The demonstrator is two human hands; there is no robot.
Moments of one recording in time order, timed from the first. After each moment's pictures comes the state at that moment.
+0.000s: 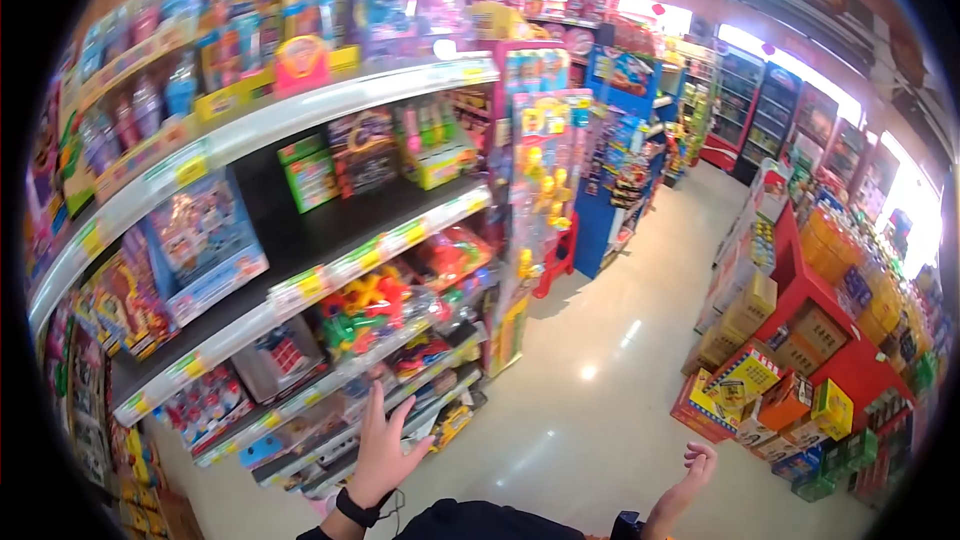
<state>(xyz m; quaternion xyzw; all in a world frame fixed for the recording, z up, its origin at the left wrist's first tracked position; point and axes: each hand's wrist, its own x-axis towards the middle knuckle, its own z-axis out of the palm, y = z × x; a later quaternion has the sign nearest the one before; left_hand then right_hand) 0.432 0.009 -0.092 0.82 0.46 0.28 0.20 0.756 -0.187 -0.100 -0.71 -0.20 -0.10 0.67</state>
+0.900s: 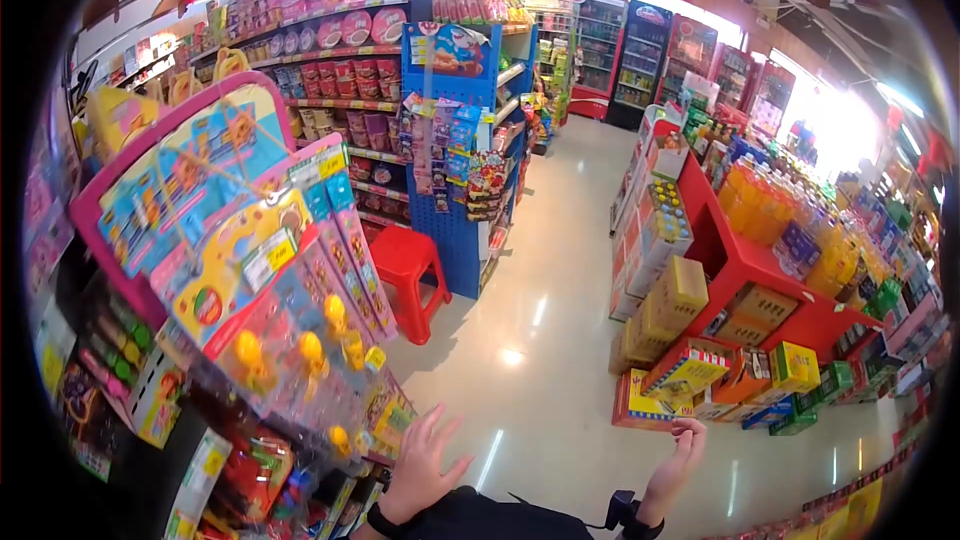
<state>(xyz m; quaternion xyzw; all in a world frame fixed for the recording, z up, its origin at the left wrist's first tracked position) 0.887 0.273 -0.096 0.91 0.18 0.23 0.30 1.086 0.025 -0.081 -0.75 -0.09 -0.19 0.63</state>
